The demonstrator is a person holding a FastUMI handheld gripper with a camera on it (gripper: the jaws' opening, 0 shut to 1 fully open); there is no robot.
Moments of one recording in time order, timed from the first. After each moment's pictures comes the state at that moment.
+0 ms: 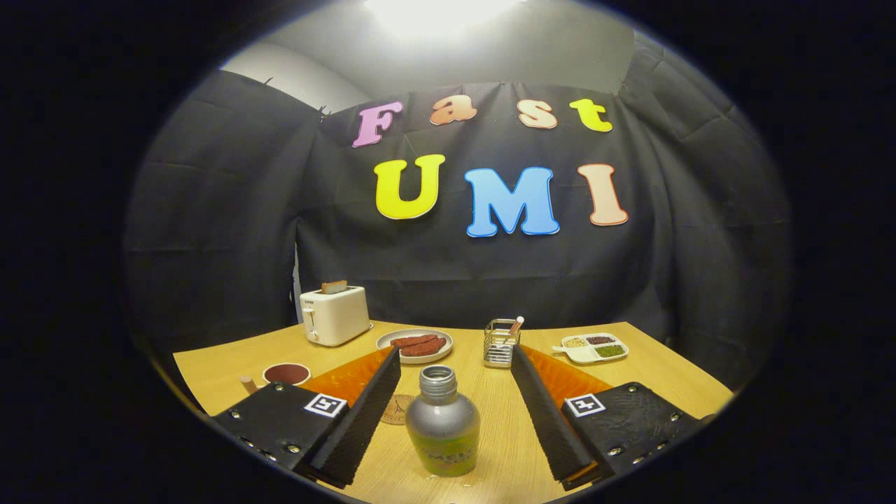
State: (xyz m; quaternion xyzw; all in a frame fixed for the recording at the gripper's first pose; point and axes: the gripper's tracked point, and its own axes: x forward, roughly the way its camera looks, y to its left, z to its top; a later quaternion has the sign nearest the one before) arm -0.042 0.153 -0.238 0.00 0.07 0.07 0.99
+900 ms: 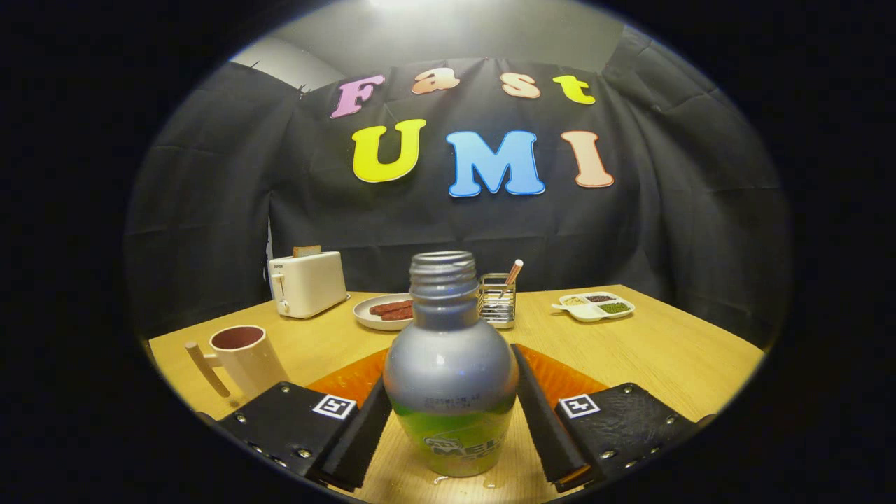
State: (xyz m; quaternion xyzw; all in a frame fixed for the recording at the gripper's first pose) arm -0.011 0.164 -0.322 0.02 0.11 0.02 0.99
